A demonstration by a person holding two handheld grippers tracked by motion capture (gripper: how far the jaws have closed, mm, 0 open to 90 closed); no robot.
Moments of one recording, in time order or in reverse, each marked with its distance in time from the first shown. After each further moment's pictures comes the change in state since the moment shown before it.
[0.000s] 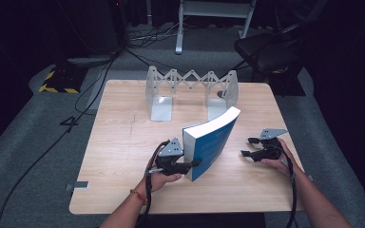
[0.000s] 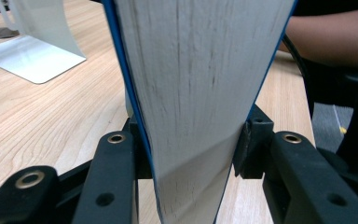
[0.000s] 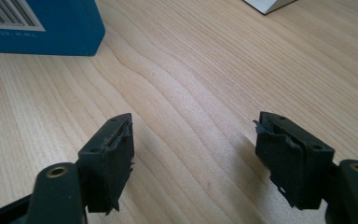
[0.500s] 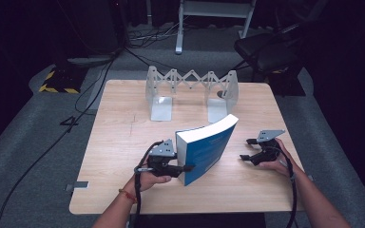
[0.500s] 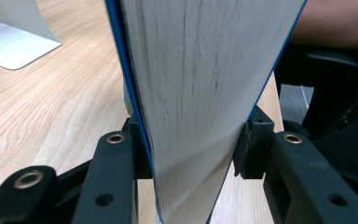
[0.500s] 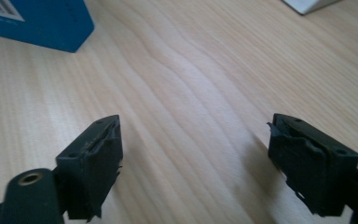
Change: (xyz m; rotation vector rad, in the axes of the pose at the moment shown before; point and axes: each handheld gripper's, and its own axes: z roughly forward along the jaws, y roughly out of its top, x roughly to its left) left arm 0.007 -0.006 -0.024 0.049 -0.114 0.002; right arm 0.007 0.003 0.003 0.028 0.071 -0.070
